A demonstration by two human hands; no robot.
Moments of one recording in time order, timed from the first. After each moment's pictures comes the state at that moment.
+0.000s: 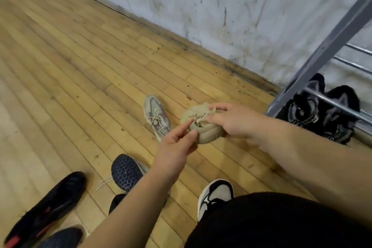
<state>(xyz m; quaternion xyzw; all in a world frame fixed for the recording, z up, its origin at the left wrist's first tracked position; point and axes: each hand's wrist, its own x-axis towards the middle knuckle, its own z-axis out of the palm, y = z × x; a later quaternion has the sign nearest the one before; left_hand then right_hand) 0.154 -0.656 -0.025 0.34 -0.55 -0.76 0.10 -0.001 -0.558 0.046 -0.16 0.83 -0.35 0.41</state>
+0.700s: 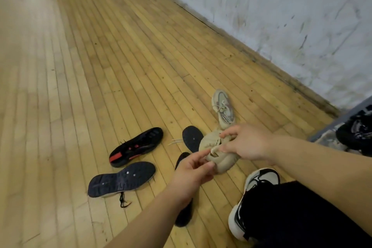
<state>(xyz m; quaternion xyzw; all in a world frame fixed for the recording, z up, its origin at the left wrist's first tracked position) 0.417 -0.629 0.012 0.37 -0.48 -0.78 0.13 0.222 -0.586 0.114 -0.39 0.80 -0.15 0.43</state>
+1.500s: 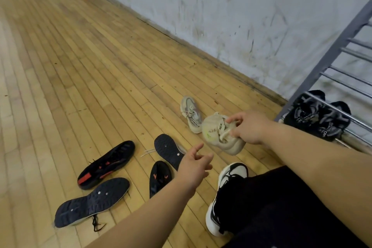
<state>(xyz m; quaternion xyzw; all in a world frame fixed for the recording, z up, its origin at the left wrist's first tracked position) 0.324 -0.587 0.017 0.42 -0.52 -0.74 0.08 0.140 -0.519 0.128 -0.29 0.88 -0.19 0.32</state>
